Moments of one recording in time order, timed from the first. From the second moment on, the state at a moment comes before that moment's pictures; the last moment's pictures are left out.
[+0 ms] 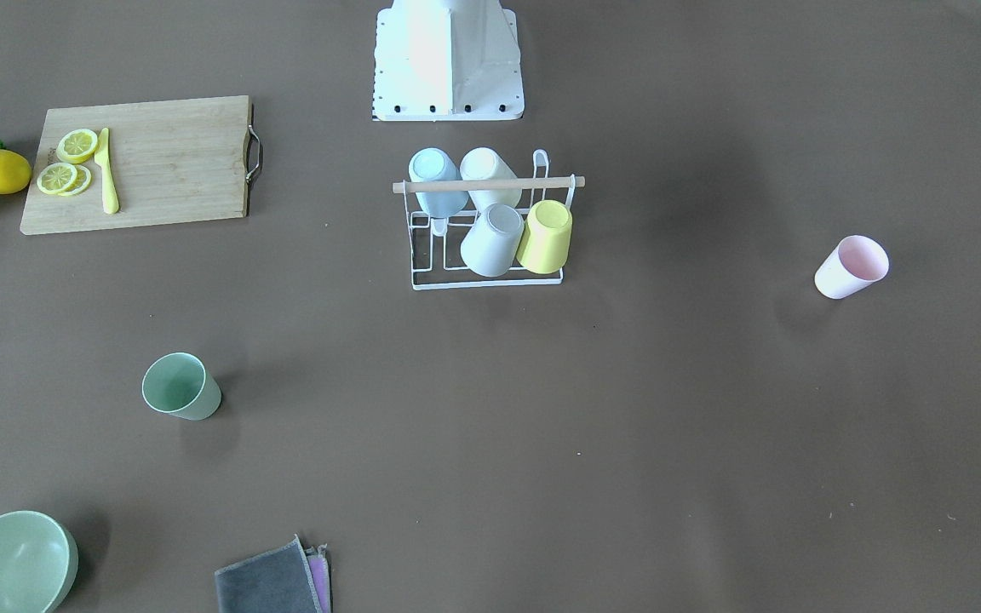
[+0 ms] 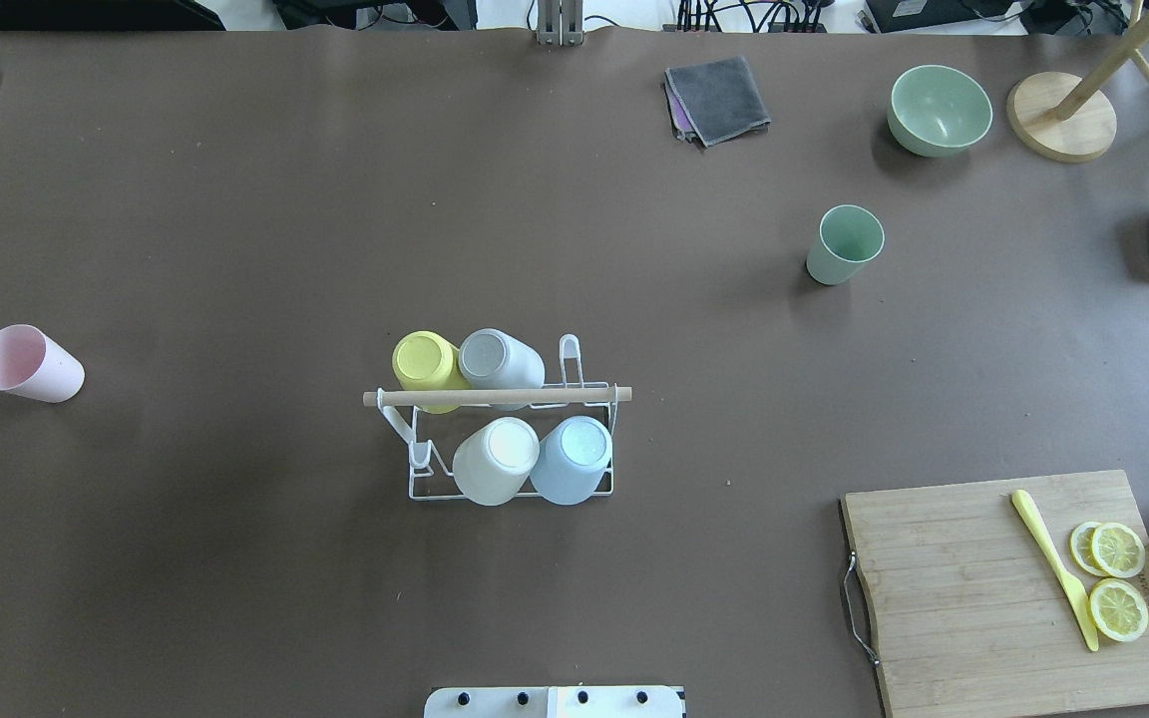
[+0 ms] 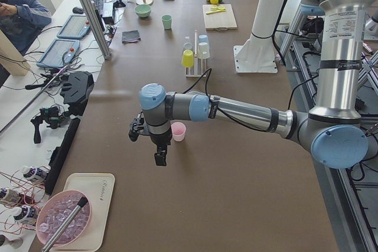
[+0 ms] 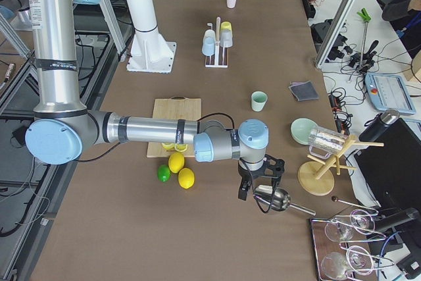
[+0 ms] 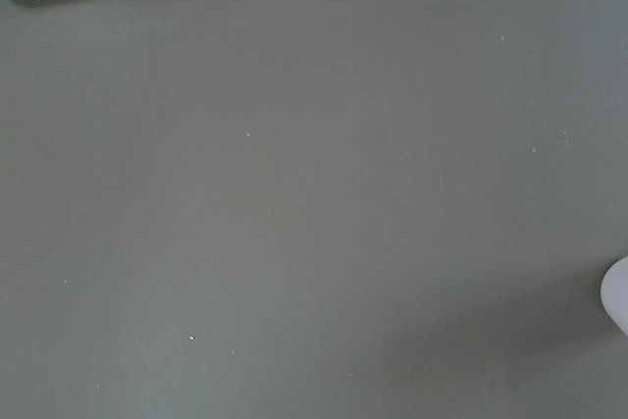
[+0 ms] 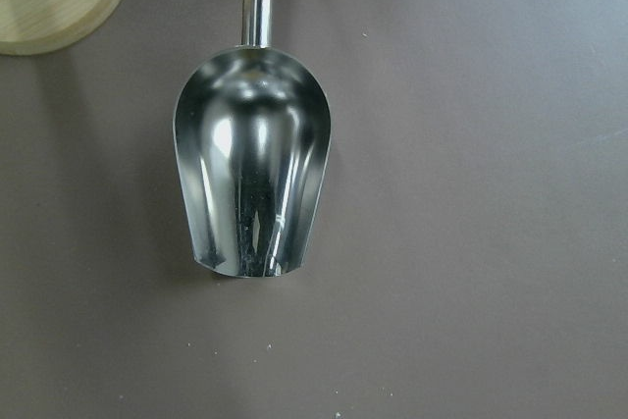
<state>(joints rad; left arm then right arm) -1.49 -1.57 -1.77 -1.40 -2.23 -0.02 1.51 -1.55 1.52 -1.38 2.24 0.47</state>
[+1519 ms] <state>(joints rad) -1.48 -1.59 -1.75 -1.40 -2.35 -0.01 1.50 -1.54 1.51 -1.38 2.24 0.47</state>
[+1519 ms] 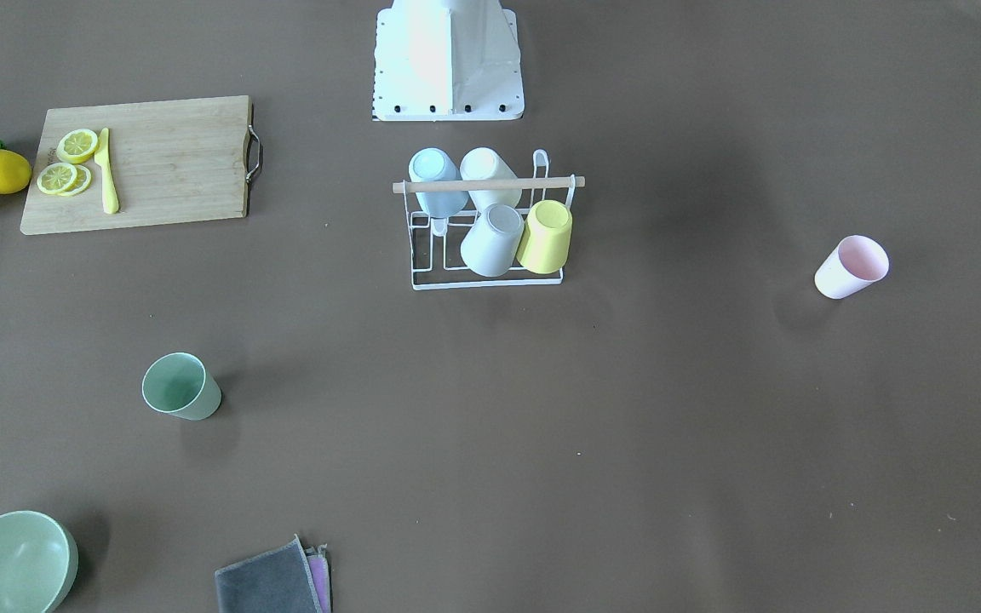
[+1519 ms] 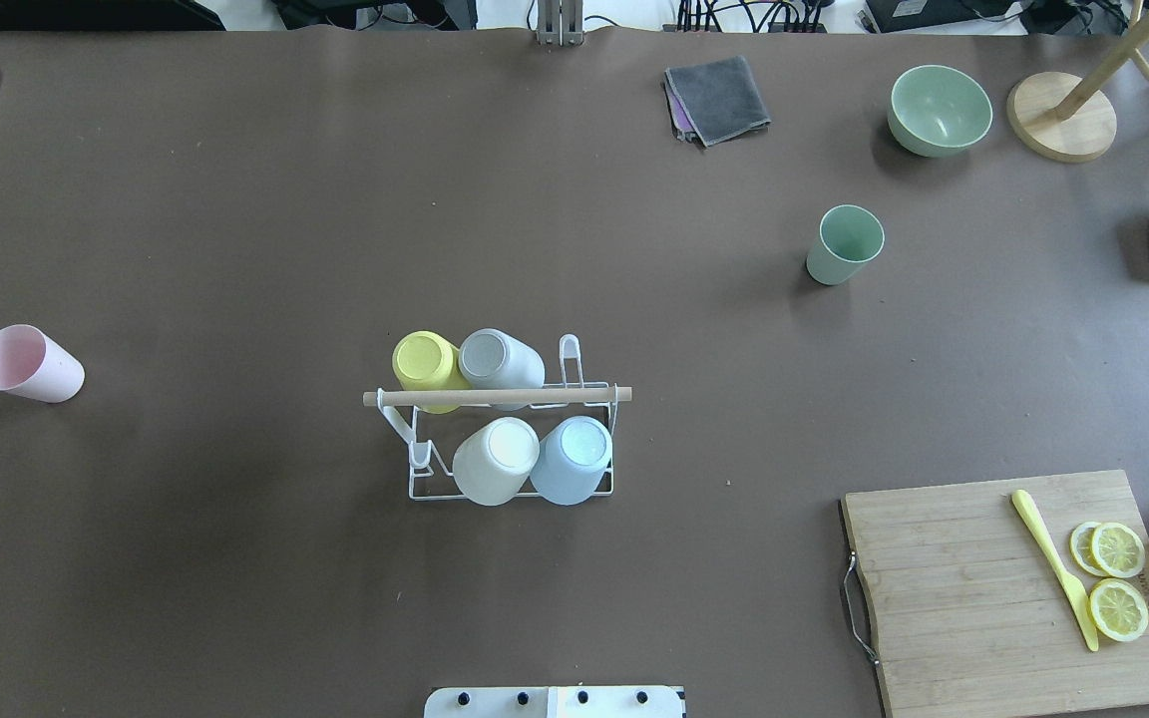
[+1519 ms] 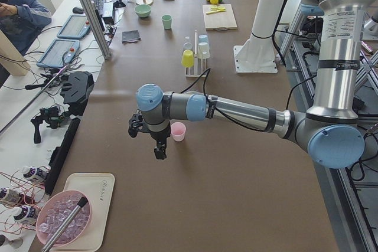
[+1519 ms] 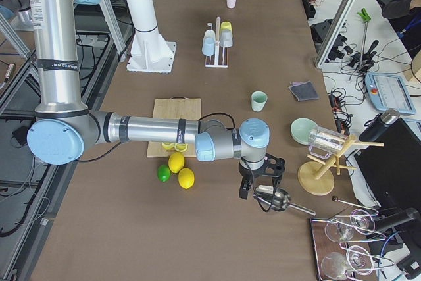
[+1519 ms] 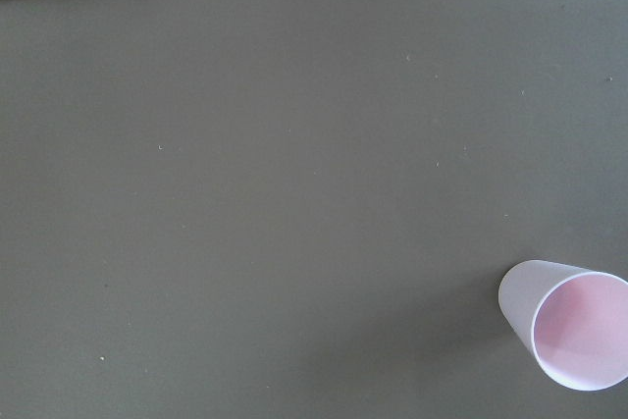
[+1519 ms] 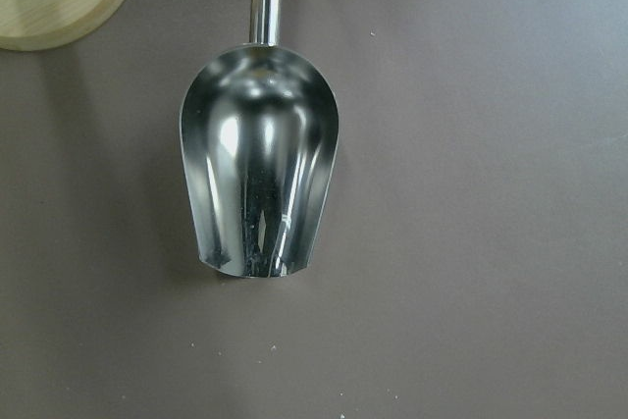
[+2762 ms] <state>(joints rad) -1.34 -1.94 -1.62 -0.95 -2.20 -0.01 1.46 -1.54 1.52 -1.38 2.23 0.48</state>
